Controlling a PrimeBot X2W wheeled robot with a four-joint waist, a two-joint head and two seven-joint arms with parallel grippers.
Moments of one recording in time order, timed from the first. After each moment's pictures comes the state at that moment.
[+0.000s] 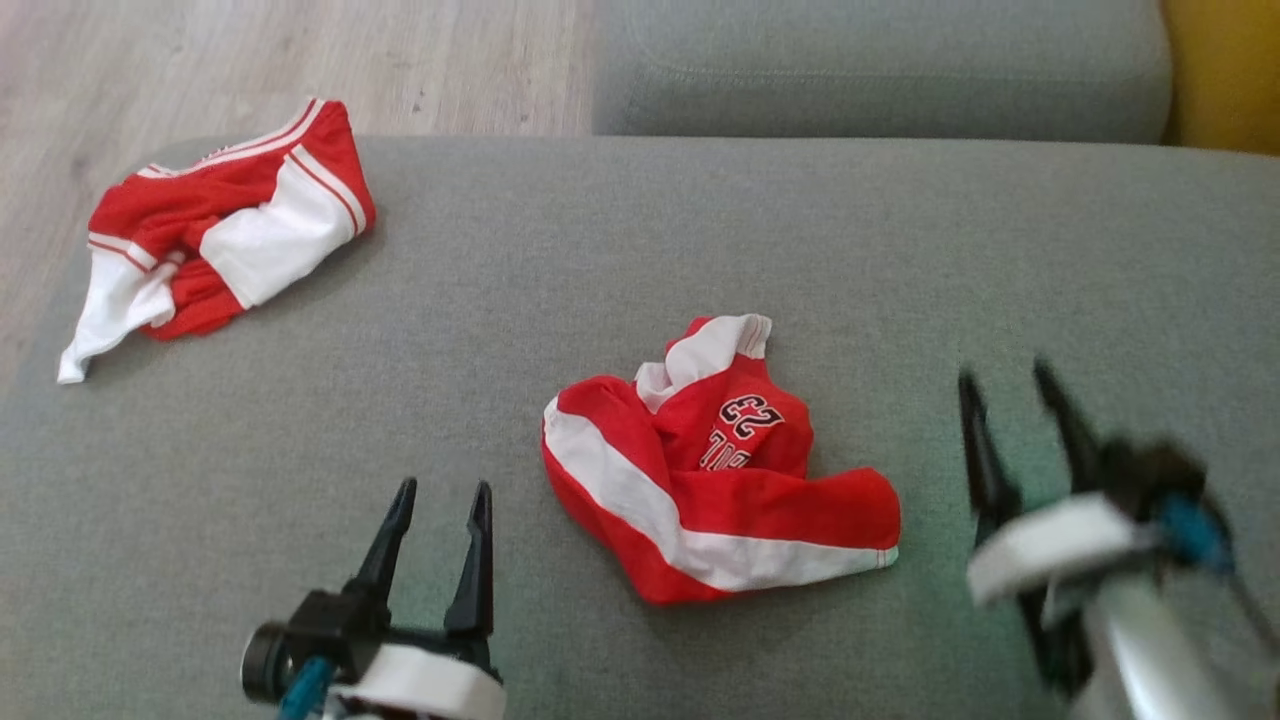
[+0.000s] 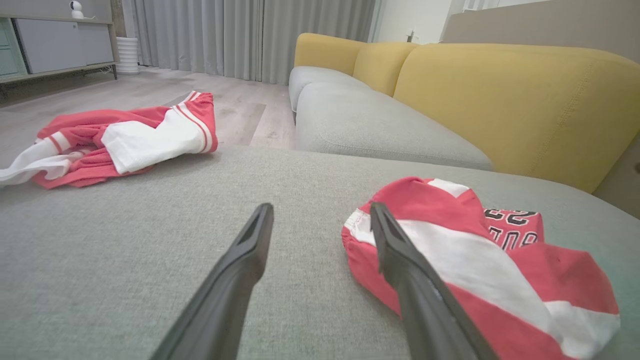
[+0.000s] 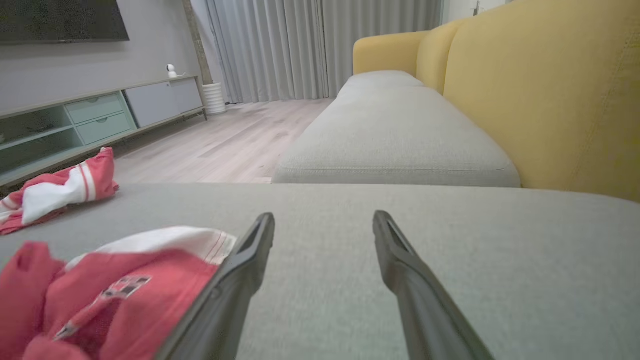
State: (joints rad) left arm -0.04 0.05 -0.25 0.32 -0.25 -0.05 -0.25; right arm -0.25 -0.14 0.12 0.50 0.21 0.13 -0.25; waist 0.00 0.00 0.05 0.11
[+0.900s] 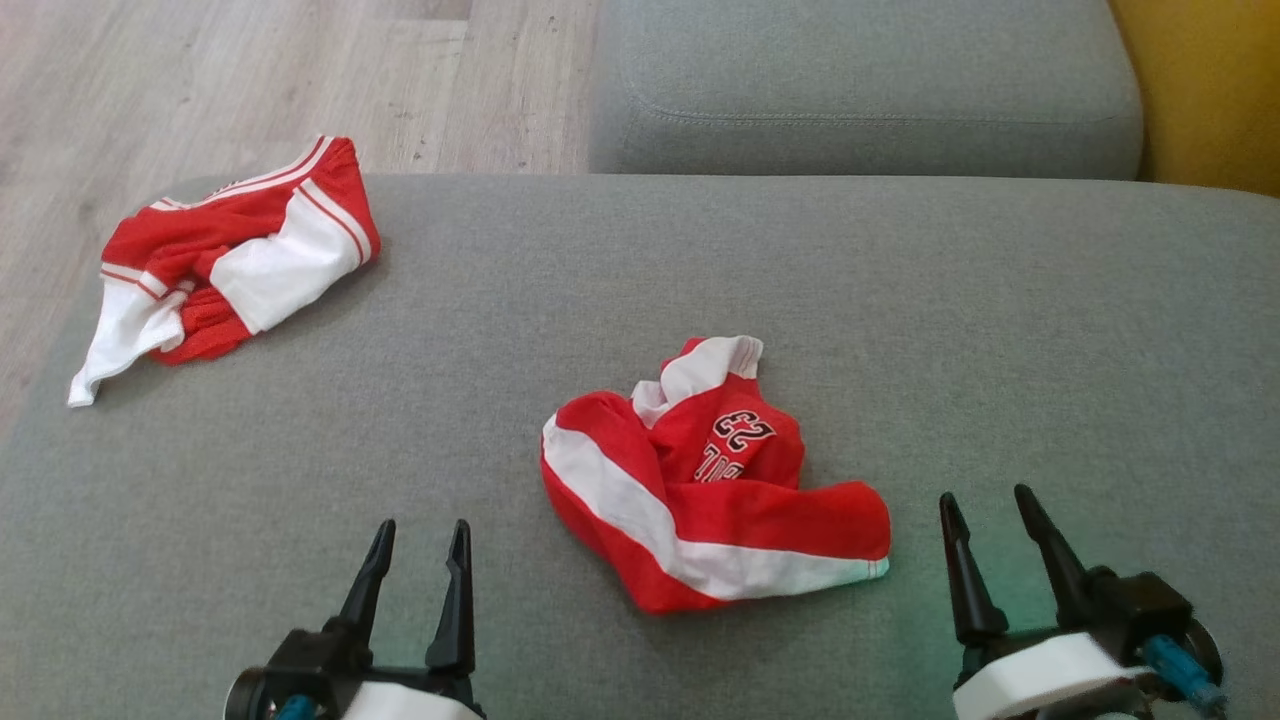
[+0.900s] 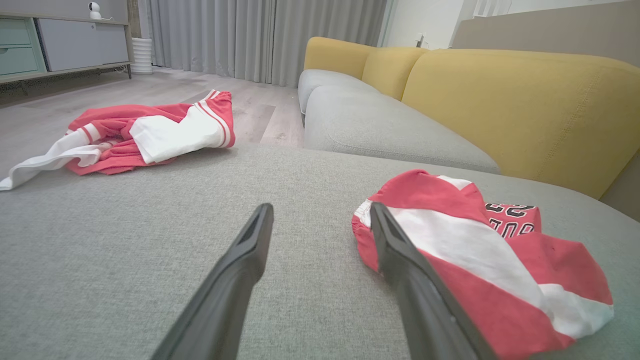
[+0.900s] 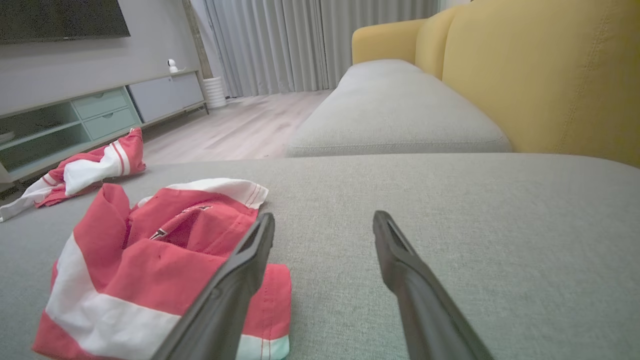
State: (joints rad) left arm 0.04 0.05 -0.21 0.30 -0.25 -0.06 -0.25; right arm 0.09 -0.05 0.07 0.24 0.13 0.13 -0.24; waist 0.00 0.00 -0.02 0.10
